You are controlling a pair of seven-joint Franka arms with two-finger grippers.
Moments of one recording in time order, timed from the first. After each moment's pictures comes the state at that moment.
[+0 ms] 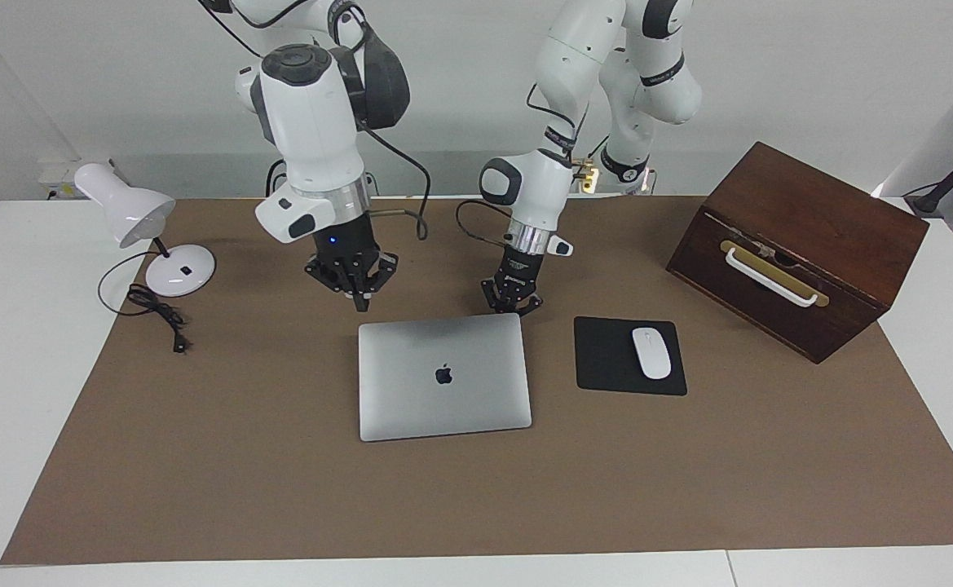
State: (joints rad) left arm -0.90 0.35 -0.01 -2.18 -1.45 3.37 -1.98; right arm 0.27 0.17 0.04 -1.57 -0.04 1.93 0.39
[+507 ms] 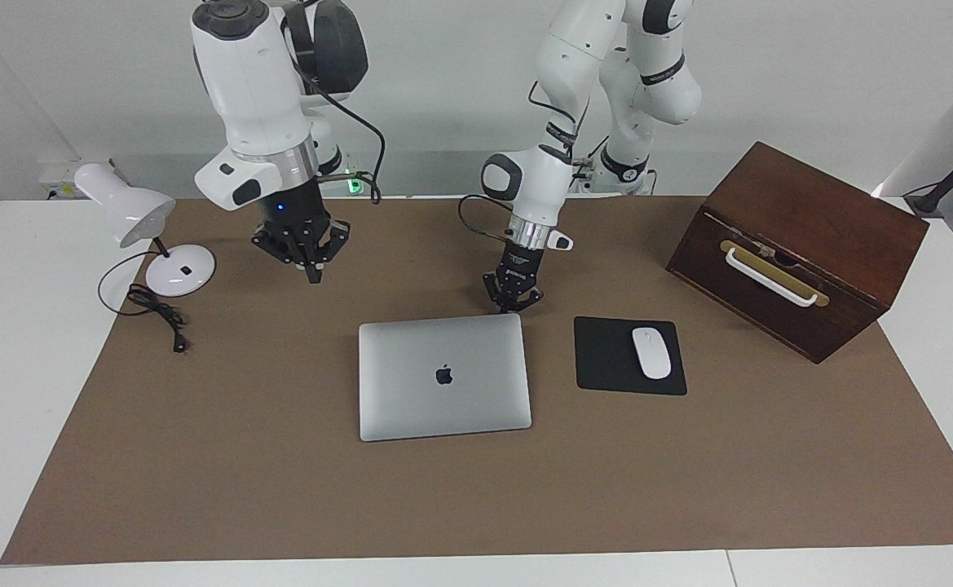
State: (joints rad) left arm -0.91 0.33 -0.02 -2.23 -1.46 3.37 -1.98; right arm 0.19 0.09 0.04 -1.57 -0.04 1.80 0.22
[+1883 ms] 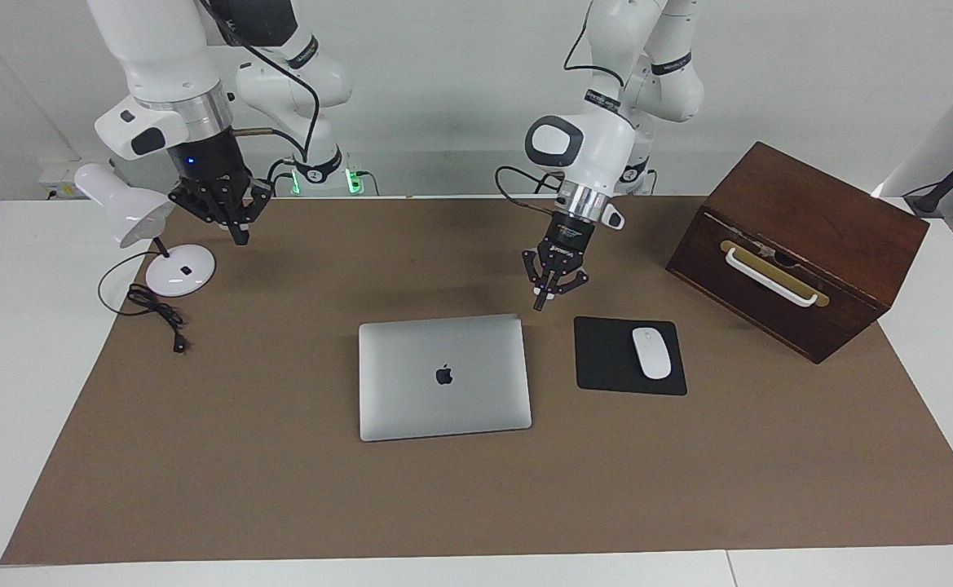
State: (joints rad) left arm -0.75 0.05 0.00 -2.30 -1.47 3.25 -1.85; right arm 0.06 -0.01 0.04 -1.57 -0.04 1.67 0.11
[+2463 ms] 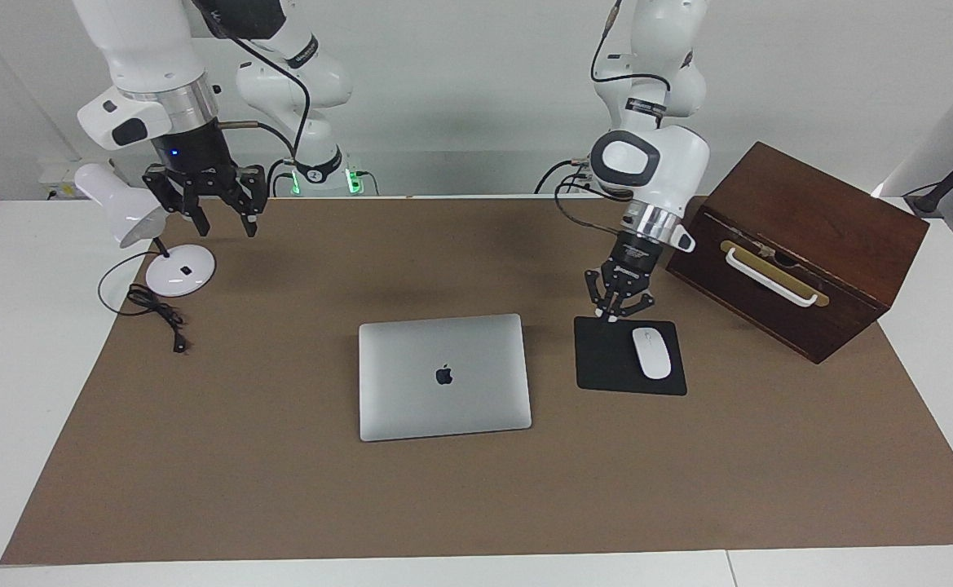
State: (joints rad) left arm -0.42 0.01 0.01 -2.28 -1.45 2.97 -1.51; right arm 0.03 -0.02 0.04 -1.57 -0.04 1.66 0.11
